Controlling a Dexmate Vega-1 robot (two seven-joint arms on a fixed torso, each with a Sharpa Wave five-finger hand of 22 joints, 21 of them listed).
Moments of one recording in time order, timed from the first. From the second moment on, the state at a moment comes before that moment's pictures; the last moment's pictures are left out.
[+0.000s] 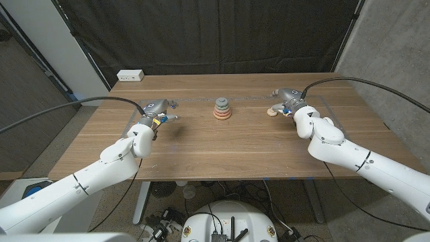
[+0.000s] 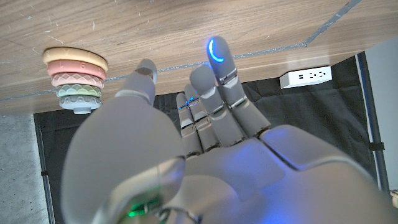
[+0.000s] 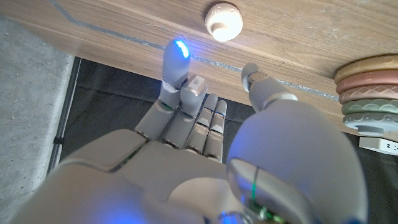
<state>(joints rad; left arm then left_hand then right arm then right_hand) 1.02 0.95 0.51 -2.06 0.39 0.63 0.27 0.93 -0.02 0.34 -0.16 0.26 0.56 -0.03 0.22 0.23 0.63 -0.16 0.22 0.48 1.12 -0.21 1.39 0.70 0.86 -0.11 1.43 0.19 -0.73 -0.87 -0.75 -1.98 -0.56 -0.74 0.02 0.82 -0.06 0.67 -0.17 0.22 0.40 -0.05 0.25 0.29 0.44 -0.11 0.19 0.57 0.93 -0.13 1.47 1.21 1.00 -0.16 1.52 0.22</state>
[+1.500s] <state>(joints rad) 1.05 0.97 0.49 -2.07 0.36 0.62 0.31 0.92 -0.02 0.36 -0.16 0.26 0.59 -0.04 0.22 0.23 0.65 -0.17 0.22 0.48 1.12 -0.21 1.39 0.71 0.86 -0.11 1.43 0.19 -0.55 -0.78 -0.88 -1.84 -0.65 -0.82 0.25 0.78 -0.11 0.66 -0.16 0.21 0.31 0.00 0.21 0.29 0.32 -0.05 0.18 0.56 0.87 -0.11 1.41 1.19 0.95 -0.14 1.51 0.20</state>
